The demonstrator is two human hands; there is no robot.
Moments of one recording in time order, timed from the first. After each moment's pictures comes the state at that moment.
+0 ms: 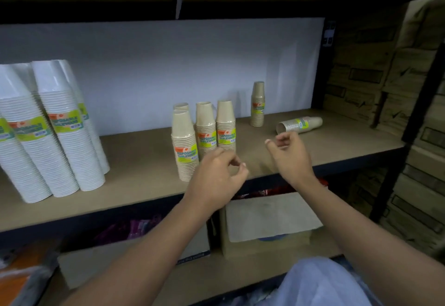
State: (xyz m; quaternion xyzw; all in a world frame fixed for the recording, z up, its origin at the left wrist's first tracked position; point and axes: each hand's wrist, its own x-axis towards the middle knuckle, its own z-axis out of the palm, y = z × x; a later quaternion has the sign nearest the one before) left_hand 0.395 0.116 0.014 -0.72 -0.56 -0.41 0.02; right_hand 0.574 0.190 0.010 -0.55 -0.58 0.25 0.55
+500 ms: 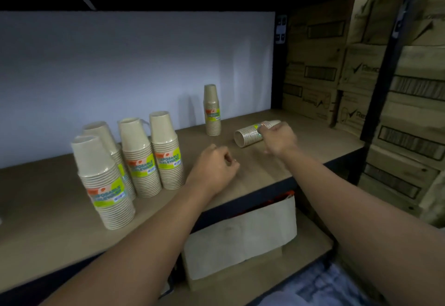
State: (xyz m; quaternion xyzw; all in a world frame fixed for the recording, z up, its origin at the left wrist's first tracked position) left_hand 0.483 0.263 0.008 -0.74 -0.58 -0.32 -0.06; right_hand 0.663 0.324 0.027 -0.68 -0.47 0.28 0.50
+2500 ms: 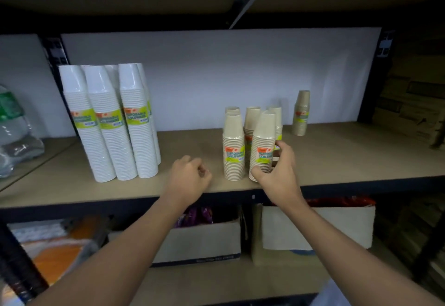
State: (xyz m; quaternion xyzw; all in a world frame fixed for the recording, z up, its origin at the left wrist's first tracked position) left_hand 0.250 0.094 -0.003 -0.60 -0.73 -0.33 0.08; right_hand 0.465 0.151 -0.008 -0.42 -0.68 0.27 0.54
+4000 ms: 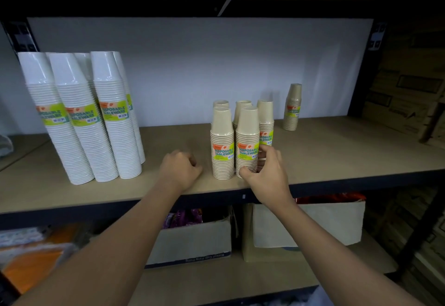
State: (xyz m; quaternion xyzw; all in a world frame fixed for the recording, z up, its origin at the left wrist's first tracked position) left_hand 0.242 0.142 -0.002 -0.58 -0.76 -0.30 0.03; right_hand 0.460 0.165 -0.019 -0.45 -0.68 0.24 0.52
